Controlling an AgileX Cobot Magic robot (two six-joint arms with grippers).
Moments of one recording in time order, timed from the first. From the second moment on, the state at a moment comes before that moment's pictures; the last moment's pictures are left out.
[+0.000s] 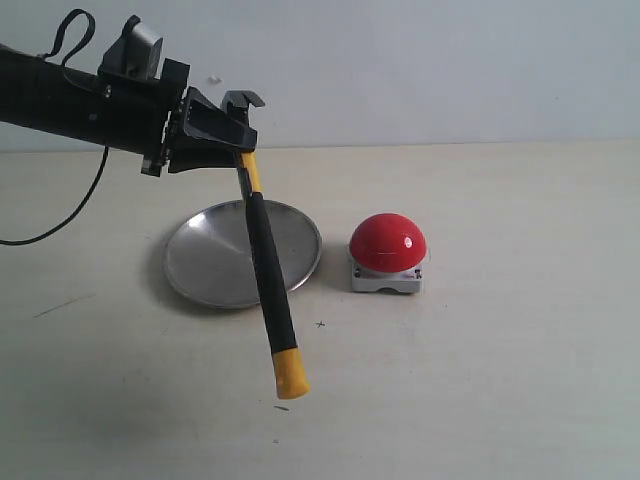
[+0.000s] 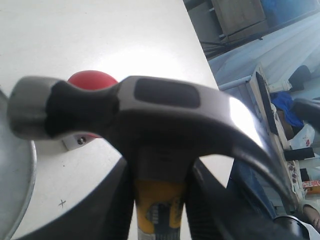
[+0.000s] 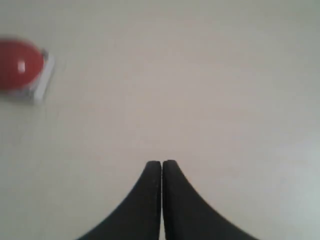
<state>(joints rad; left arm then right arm) -0.14 2.02 -1.44 -1.34 1.20 0.91 -0.03 1.13 -0.94 -0.11 0.87 0.05</state>
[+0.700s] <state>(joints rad) -0.14 2.02 -1.44 -1.35 1.19 0.89 0.19 1.56 -1.03 1.18 0.81 -0.96</state>
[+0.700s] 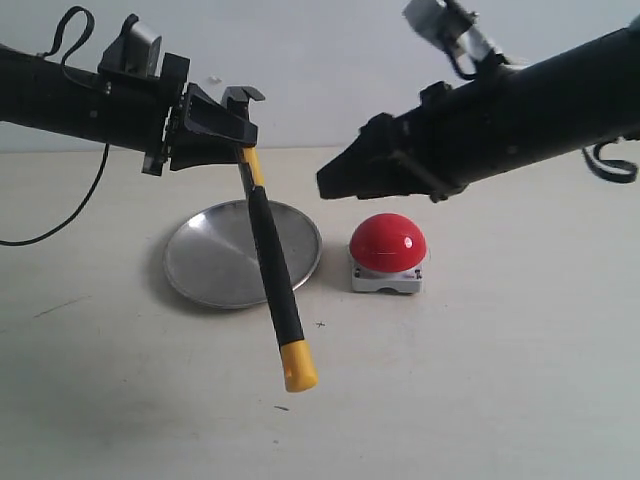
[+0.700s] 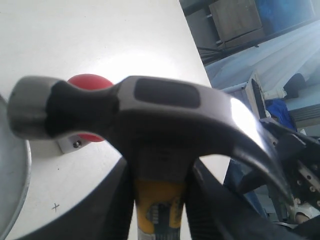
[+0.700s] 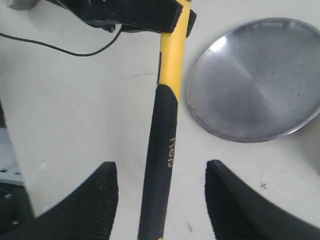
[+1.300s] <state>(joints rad) -0.14 2.02 -1.44 -1.36 1.19 0.89 0.57 1.69 -1.04 0.64 0.26 -0.40</state>
